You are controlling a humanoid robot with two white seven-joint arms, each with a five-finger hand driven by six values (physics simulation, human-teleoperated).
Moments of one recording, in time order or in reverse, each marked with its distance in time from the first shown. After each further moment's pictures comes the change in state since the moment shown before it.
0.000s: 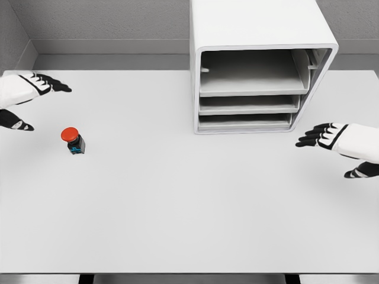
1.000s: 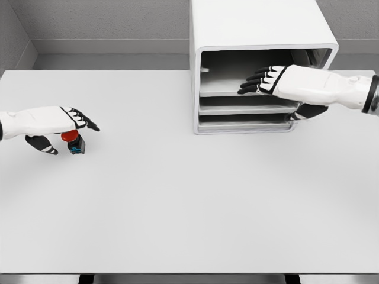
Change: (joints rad) left arm -0.052 -0.130 -0.120 0.037 -0.181 0.000 -0.113; right arm -0.646 0.254 0.467 0.189 0.042 0.000 0.000
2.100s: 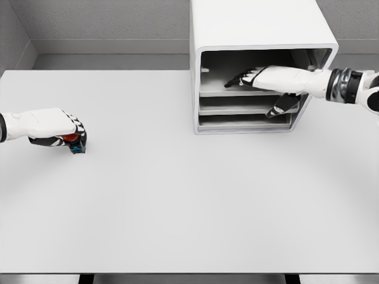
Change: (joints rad) left arm -0.008 -0.014 -0.006 0.002 -0.065 0.001 -0.012; right arm -0.176 0.175 0.190 0.365 0.005 0.000 0.000
